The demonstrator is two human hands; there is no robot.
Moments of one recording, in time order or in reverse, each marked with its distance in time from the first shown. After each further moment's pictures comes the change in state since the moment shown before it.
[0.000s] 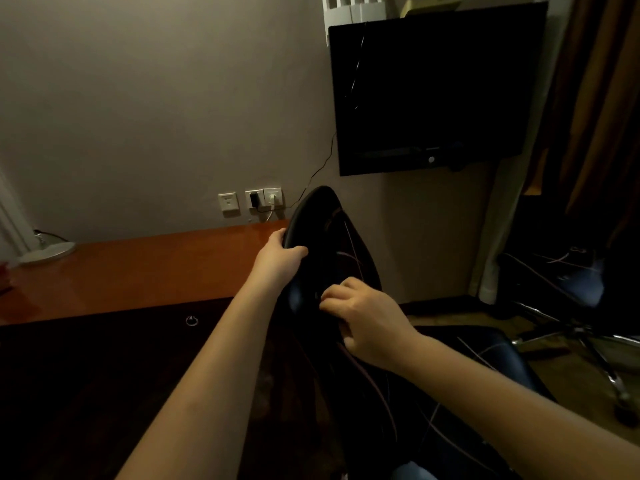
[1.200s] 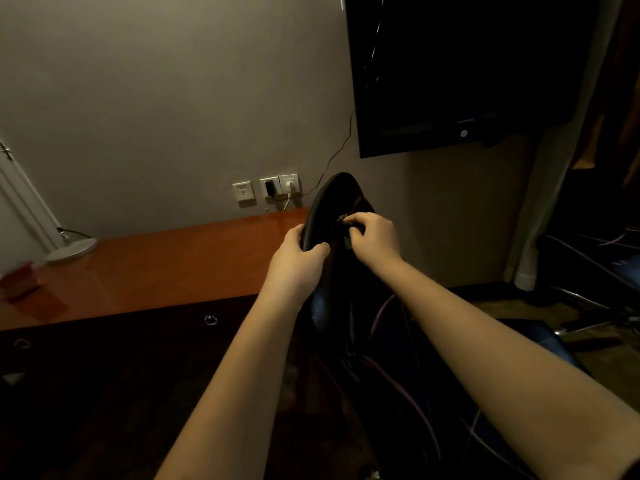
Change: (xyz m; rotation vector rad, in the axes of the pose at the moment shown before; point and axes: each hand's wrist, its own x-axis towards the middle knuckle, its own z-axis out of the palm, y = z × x) left_hand 0.021 -0.011 0.003 0.007 0.018 0.030; right_hand 0.135 0.098 0.055 0.390 0.355 0.644
